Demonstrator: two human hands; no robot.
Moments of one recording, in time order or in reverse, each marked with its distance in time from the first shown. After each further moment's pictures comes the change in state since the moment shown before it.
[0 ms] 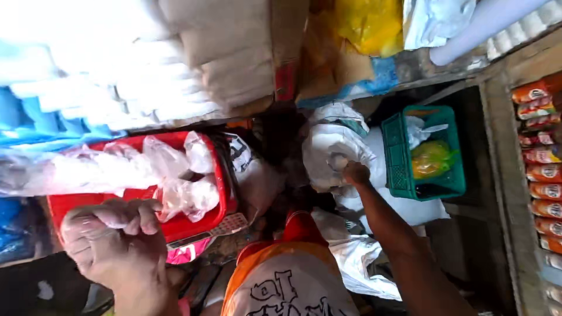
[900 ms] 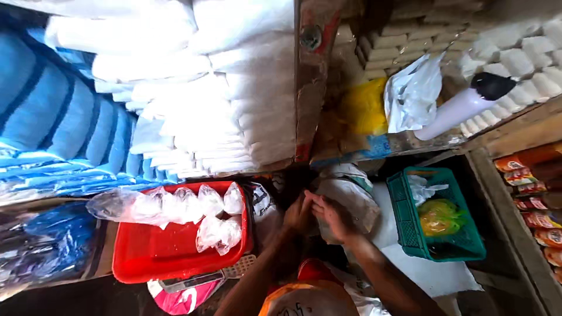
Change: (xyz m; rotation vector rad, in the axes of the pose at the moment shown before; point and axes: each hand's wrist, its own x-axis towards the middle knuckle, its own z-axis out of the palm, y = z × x) left_hand -0.012 -0.171 0.200 0.672 -0.566 -0.399; right_hand -0.160 -0.114 -0.096 1.248 -0.210 -0.837
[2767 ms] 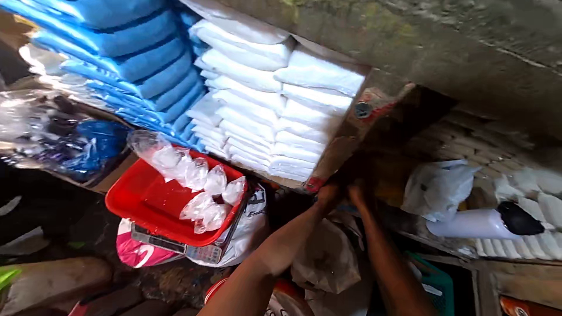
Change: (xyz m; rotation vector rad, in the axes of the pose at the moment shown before) left_hand 0.185 0.155 0.009 0.181 0.195 -0.255; right_hand 0.197 -0.107 -0.102 -1.189 0.120 -0.026
